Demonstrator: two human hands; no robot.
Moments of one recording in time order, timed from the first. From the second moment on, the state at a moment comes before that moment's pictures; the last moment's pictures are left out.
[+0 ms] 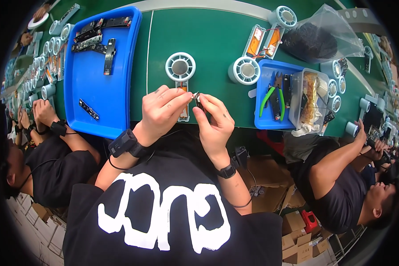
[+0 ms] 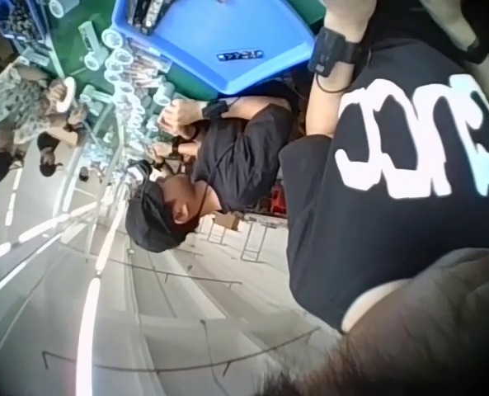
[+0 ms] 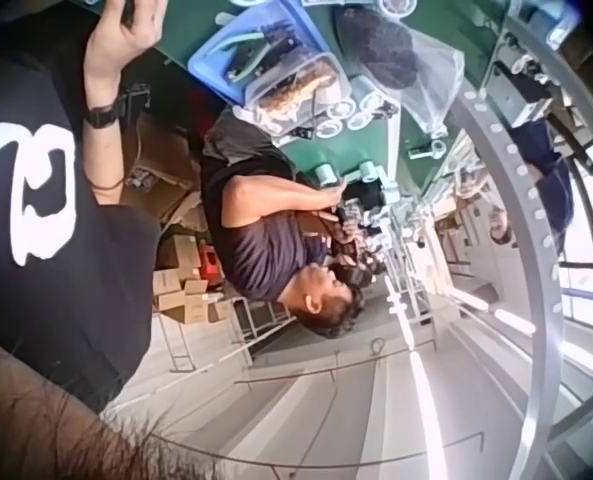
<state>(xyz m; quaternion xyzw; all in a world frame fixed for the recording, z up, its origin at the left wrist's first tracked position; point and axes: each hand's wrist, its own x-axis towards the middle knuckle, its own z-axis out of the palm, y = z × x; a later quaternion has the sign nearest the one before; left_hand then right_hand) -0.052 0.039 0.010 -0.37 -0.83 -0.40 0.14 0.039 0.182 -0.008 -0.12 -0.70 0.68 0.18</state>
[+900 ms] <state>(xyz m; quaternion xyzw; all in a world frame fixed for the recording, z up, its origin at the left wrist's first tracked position) -0.065 0.040 0.014 -0.40 -0.81 -0.41 0.09 0.029 0.200 0.017 -0.18 -0.69 0.69 0.06</state>
